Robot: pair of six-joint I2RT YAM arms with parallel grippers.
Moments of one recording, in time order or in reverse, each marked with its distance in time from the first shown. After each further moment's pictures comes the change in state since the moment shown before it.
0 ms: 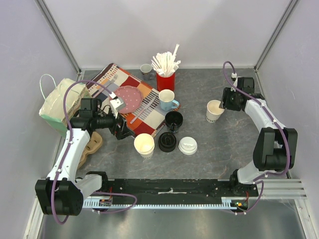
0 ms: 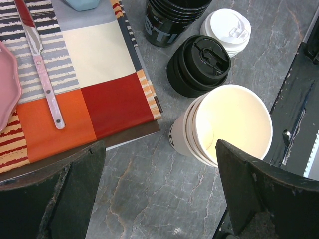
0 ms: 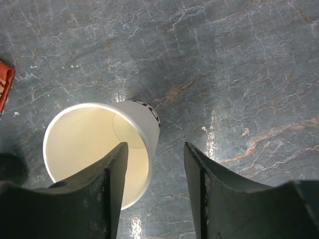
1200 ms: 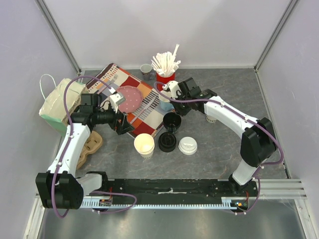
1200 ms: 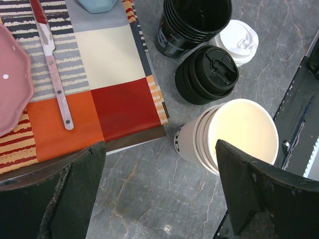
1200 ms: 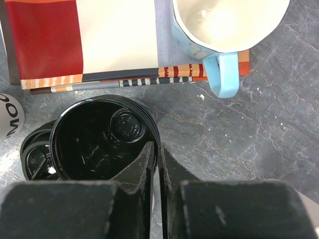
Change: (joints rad) left arm 0.000 0.067 0.058 0.020 -0.025 -0.063; right arm 0.642 0.135 0.259 -0.119 -0.029 -0.312
